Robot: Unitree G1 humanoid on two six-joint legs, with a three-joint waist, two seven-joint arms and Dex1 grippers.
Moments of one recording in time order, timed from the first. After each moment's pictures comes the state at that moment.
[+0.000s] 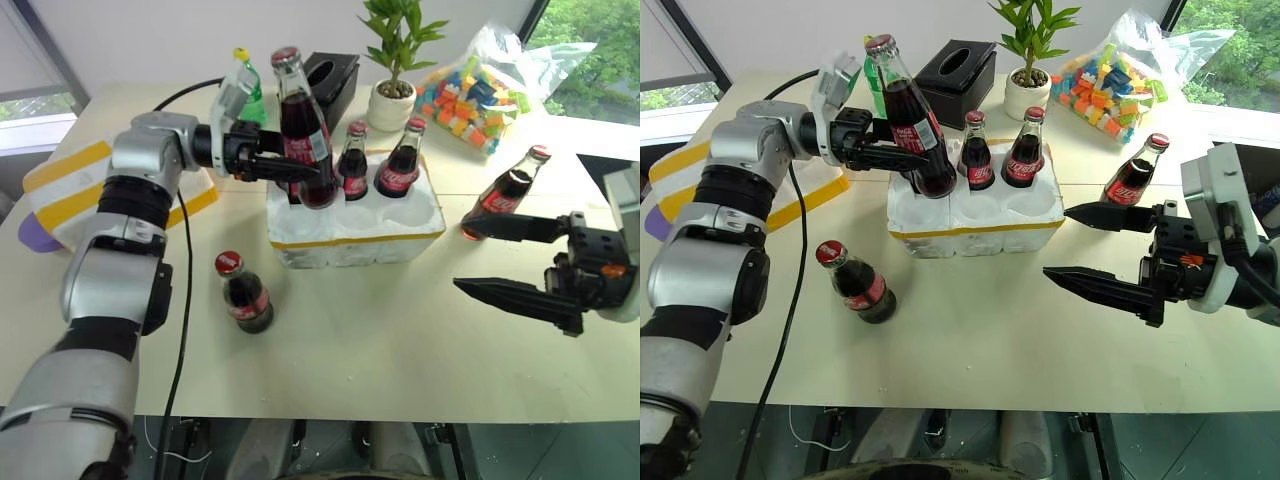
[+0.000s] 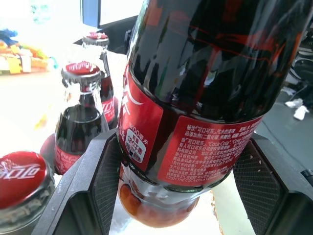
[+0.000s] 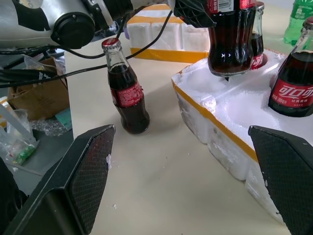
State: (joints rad) left arm -1.29 0.53 -0.15 0.90 -0.40 0.36 -1.61; right arm -0.08 -1.09 -0.68 -0.63 1.29 0.95 0.84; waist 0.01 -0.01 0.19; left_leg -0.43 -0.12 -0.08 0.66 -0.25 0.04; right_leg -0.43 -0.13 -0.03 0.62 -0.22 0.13
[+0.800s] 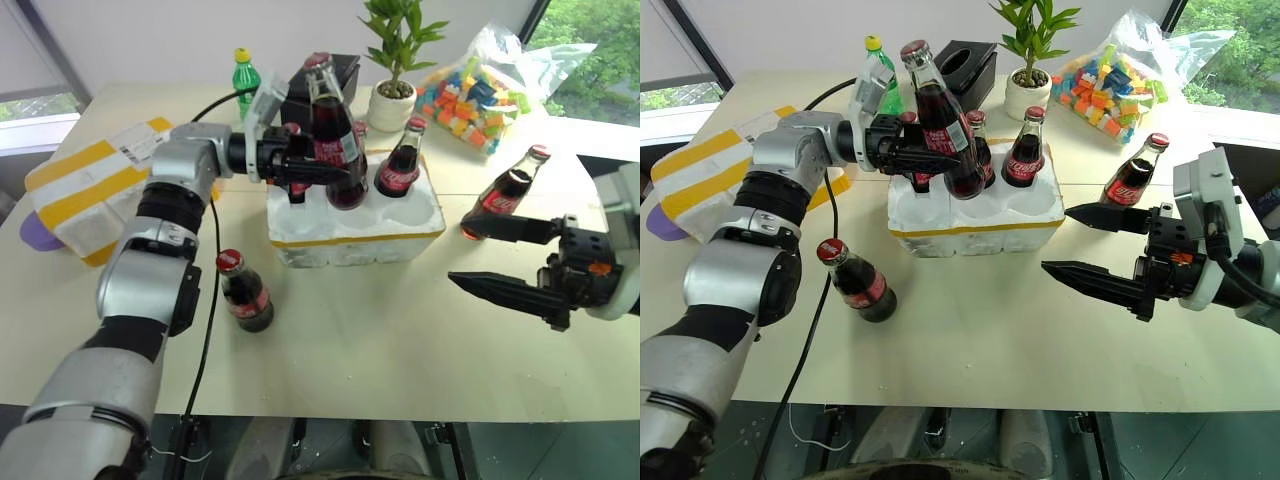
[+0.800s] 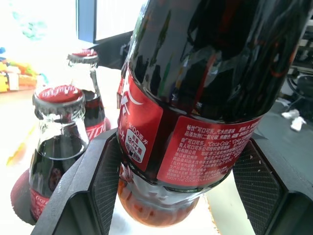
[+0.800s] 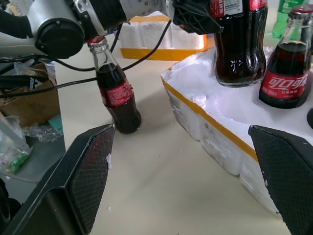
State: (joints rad) left arm -1.29 0.35 -0.09 0.96 -0.36 0.30 -1.53; right arm -0.04 -1.08 -0.65 -0.62 1.28 0.92 0.78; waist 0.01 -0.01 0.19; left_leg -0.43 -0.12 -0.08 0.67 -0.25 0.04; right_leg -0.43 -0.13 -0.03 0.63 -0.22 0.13
